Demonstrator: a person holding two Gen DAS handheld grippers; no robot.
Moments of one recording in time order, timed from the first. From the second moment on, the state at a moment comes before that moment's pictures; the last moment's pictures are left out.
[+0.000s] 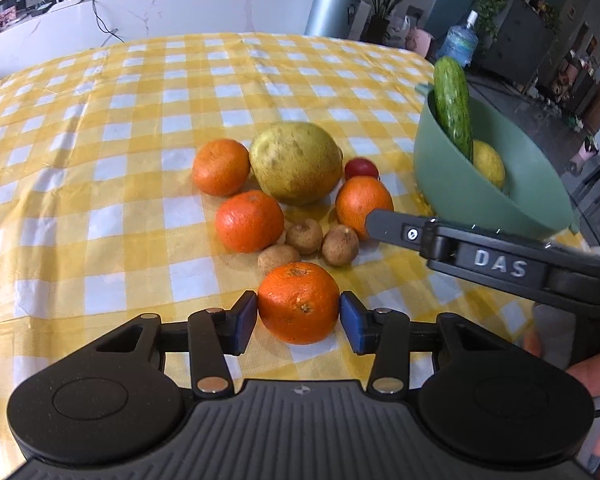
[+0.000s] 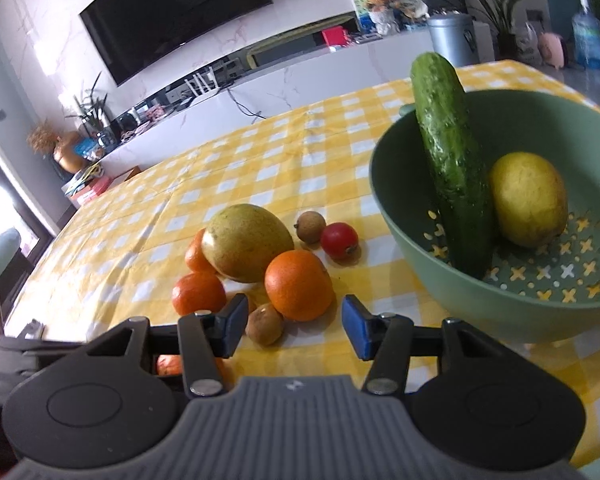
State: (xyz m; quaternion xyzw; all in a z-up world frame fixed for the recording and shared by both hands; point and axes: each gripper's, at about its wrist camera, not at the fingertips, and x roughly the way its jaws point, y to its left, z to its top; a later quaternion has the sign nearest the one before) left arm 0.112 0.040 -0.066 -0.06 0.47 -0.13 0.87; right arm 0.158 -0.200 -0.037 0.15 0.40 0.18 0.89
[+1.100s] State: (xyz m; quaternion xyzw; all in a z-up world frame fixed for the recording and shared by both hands) left arm 0.104 0.064 -0.048 -0.11 0.44 -0.06 0.89; right arm 0.162 -0.195 -0.041 0.18 0.39 0.18 0.89
